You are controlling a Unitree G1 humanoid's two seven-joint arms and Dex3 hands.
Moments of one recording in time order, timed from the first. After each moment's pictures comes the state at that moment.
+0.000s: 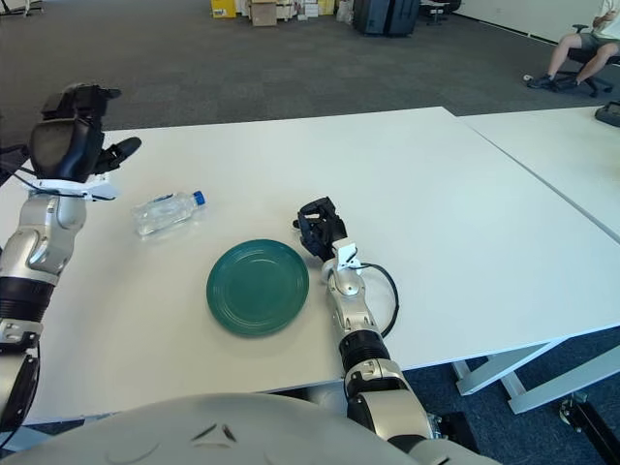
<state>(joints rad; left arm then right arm) -0.36 0.59 -0.05 0.25 0.88 -0.06 0.29 -0.22 0.10 0.00 0.70 -0.02 -0.44 -0.01</state>
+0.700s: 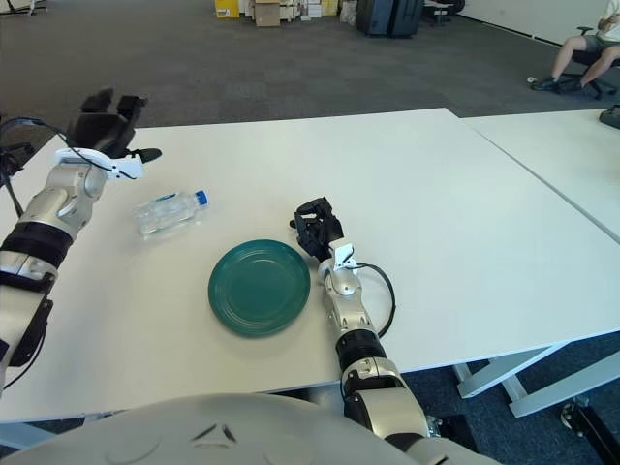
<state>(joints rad) -0.75 0.54 -0.31 0.84 0.85 -0.11 0.09 -0.23 0.11 0.00 0.72 -0.02 -0.45 -0.01</state>
